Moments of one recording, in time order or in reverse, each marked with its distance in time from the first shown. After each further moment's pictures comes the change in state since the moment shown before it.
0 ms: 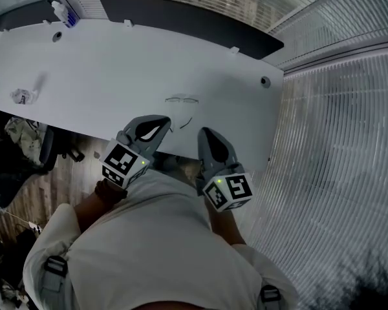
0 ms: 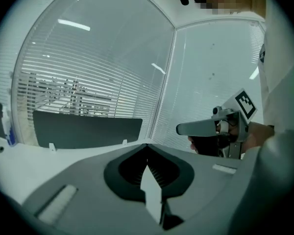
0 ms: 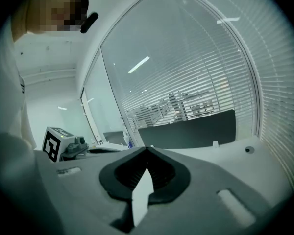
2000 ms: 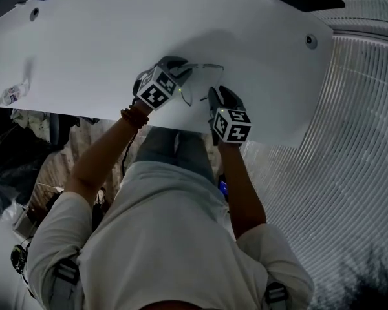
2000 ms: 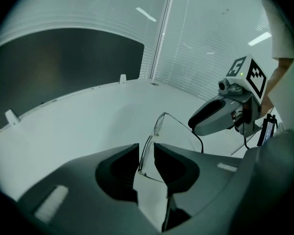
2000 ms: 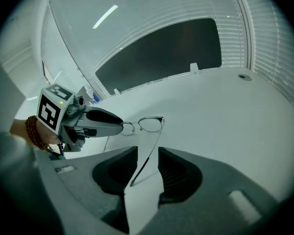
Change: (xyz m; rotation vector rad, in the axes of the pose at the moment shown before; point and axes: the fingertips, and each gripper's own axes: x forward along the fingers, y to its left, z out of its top) left arm 0.168 0.130 -0.242 0.188 0.560 -0.125; right arm 0.121 -0.155 -0.262 0.165 0.522 -0.198
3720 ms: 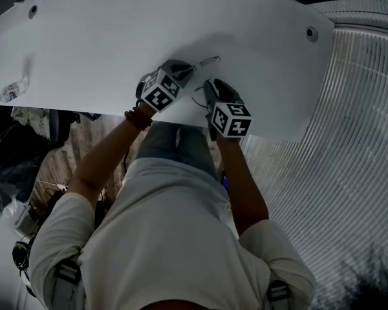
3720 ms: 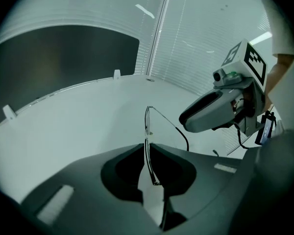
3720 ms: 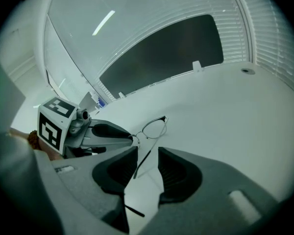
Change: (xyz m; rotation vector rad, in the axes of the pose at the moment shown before) left arm 0.011 -0.033 -0.015 -0.001 0.031 -0.011; right arm 0.000 0.014 0.000 0.047 -0.028 0.087
